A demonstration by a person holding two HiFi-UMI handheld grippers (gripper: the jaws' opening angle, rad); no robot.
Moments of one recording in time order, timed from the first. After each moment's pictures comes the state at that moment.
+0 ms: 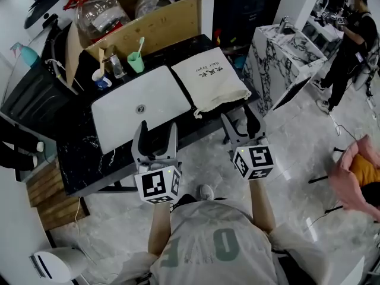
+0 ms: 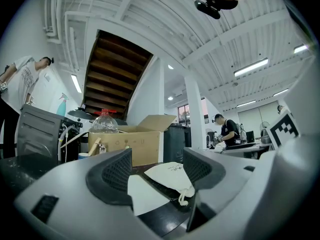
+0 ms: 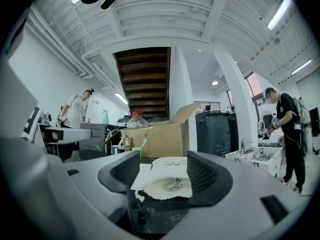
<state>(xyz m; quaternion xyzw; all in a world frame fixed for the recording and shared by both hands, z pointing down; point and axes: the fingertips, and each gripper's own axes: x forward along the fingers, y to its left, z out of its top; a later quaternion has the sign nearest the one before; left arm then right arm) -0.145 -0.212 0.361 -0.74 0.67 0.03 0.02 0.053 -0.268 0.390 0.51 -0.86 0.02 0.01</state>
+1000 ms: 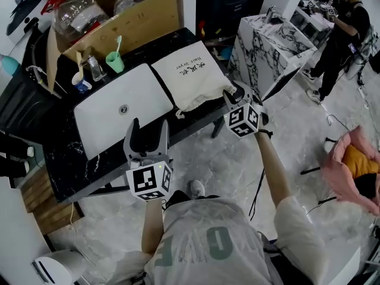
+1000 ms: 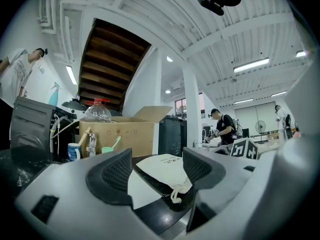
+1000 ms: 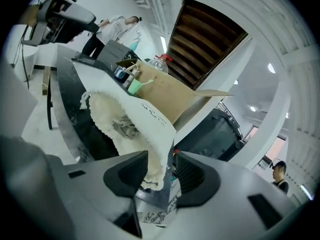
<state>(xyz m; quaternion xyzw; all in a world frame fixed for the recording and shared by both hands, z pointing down) -0.116 -0.247 0.386 -0.75 0.66 0.00 -0.02 0.112 -0.403 0.490 0.45 -0.78 -0.21 0.37</state>
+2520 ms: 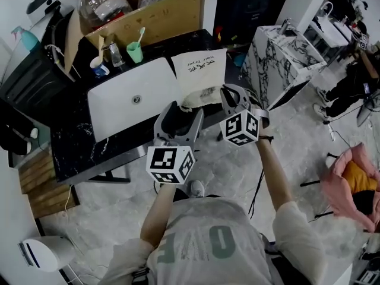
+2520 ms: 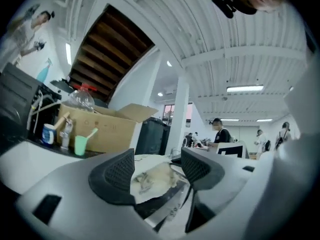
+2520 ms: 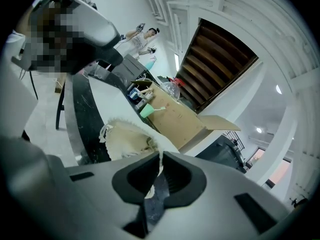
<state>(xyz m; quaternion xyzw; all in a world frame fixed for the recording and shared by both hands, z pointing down) -0.059 -0.241 0.371 -0.81 0.57 0.06 -0.08 0.030 -0.340 0.427 0.39 -0.80 -0.29 0.34</state>
